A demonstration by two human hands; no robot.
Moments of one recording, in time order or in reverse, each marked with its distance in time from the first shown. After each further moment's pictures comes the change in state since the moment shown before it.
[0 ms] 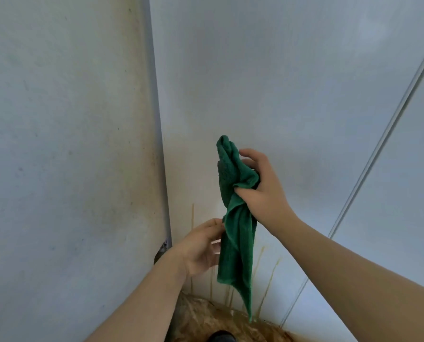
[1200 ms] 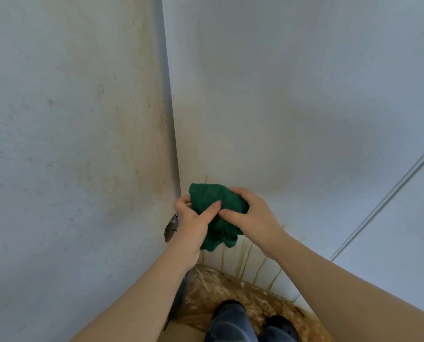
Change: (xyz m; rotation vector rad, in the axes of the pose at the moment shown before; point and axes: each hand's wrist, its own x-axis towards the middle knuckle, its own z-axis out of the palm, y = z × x) left_hand 0.022 -0.035 -0.034 -0.064 0.488 0.305; right_hand -0.038 0.075 0.051 0.017 -0.207 0.433
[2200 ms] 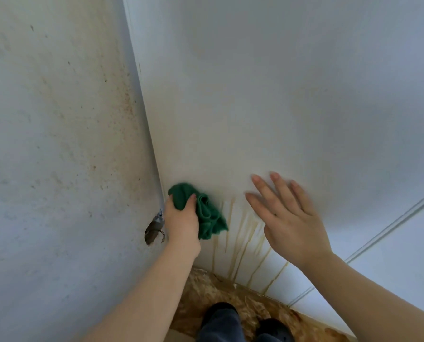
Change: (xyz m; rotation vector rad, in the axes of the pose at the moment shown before) left_hand 0.073 -0.045 0.020 0.022 0.366 -0.043; right_hand 0.032 0.100 -0.075 -1.555 0.424 -0.813
